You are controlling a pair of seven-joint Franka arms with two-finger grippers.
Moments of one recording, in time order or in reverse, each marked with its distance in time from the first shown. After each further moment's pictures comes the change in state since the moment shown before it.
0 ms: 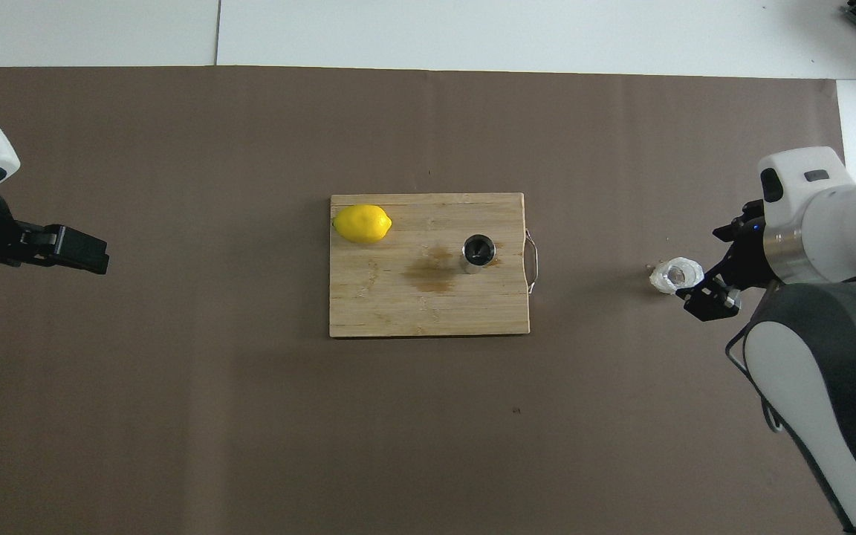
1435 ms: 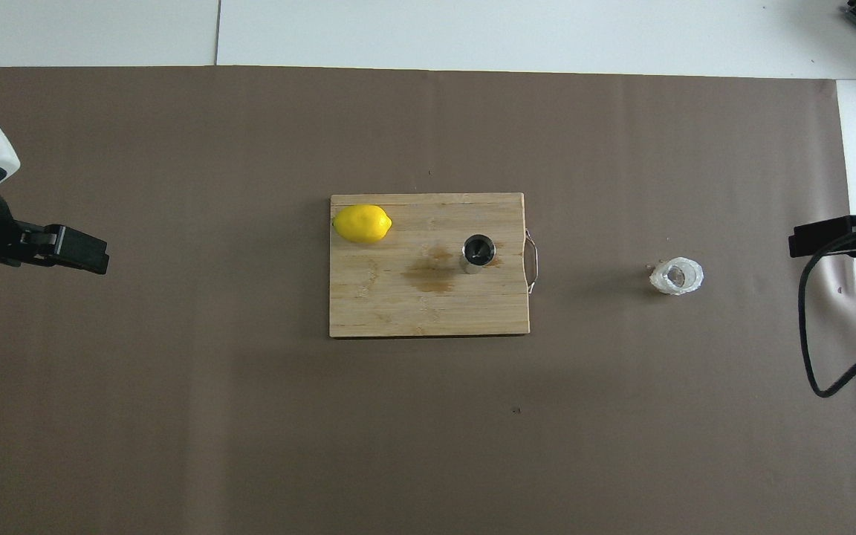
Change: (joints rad) left arm 0.000 0.000 0.000 0.000 0.000 0.000 0.000; right arm -0.047 -0.007 -0.030 0.320 -0.055 -0.280 0.789
